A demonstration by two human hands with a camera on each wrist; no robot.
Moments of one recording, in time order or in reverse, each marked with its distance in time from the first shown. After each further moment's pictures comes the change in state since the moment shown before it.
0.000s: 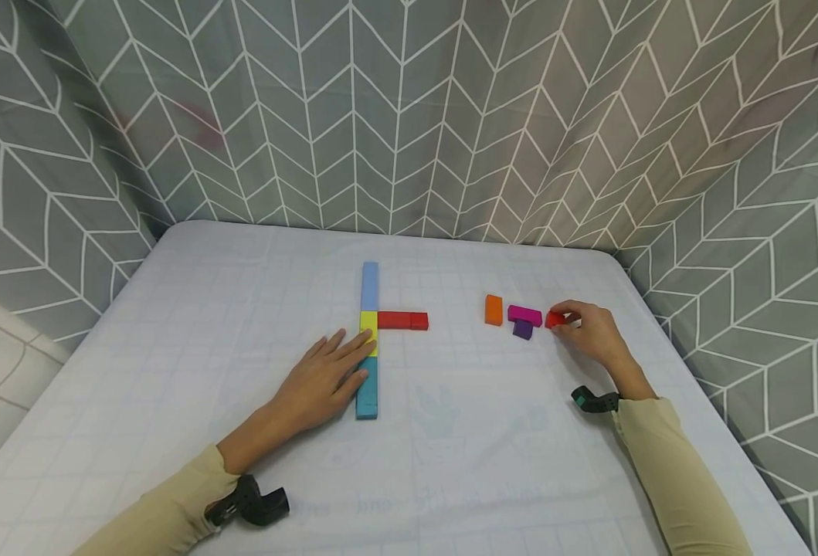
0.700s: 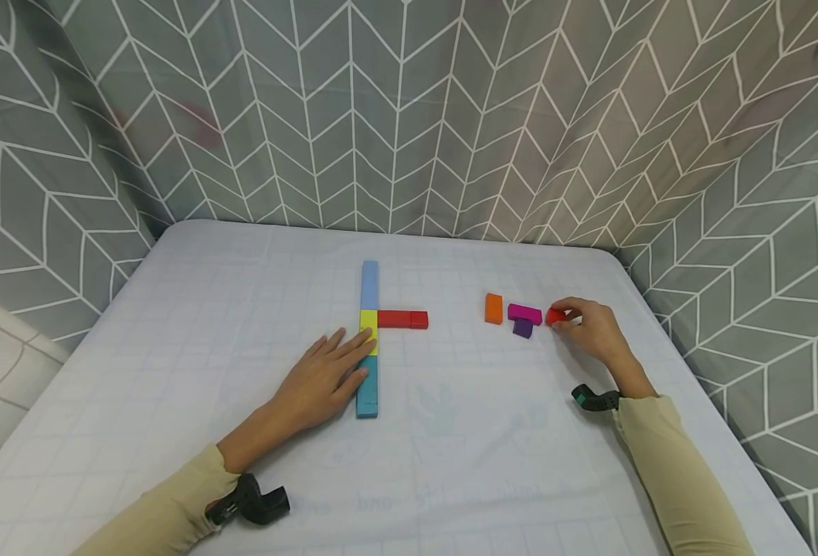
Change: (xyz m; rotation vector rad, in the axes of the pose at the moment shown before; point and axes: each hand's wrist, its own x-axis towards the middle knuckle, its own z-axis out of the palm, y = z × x) left_hand 0.001 0.000 0.000 0.001 -0.002 -0.001; right_hand 0.001 -0.002 -0.003 0.009 0.003 0.011
